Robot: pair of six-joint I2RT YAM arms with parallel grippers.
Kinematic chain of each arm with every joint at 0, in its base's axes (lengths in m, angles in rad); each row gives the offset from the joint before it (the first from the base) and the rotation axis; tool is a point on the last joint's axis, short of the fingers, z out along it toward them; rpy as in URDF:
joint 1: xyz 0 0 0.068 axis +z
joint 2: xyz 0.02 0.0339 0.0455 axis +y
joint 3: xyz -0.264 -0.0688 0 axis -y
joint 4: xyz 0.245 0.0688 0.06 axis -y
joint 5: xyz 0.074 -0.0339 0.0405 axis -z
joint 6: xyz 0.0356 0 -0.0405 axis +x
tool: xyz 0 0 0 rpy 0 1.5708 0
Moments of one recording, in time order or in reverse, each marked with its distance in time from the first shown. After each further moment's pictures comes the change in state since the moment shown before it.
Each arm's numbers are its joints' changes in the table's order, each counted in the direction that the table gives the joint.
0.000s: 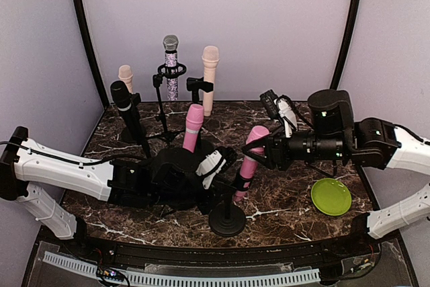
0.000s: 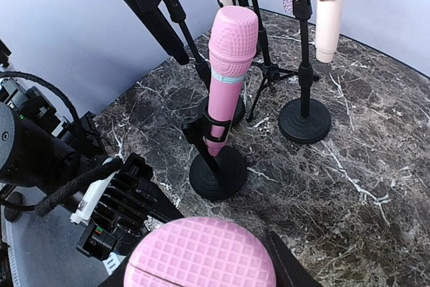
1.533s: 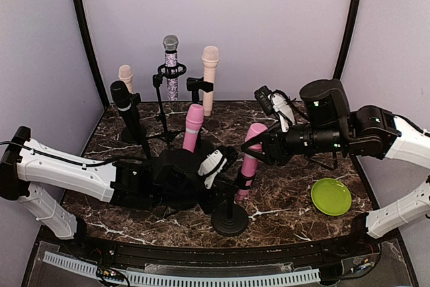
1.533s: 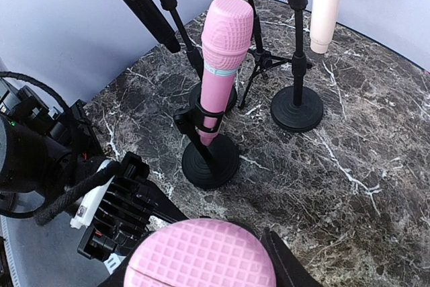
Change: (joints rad) left arm 0.000 0.018 -0.004 0.047 -0.015 -0.019; right arm -0.002 0.068 0.129 -0.147 0.008 -0.003
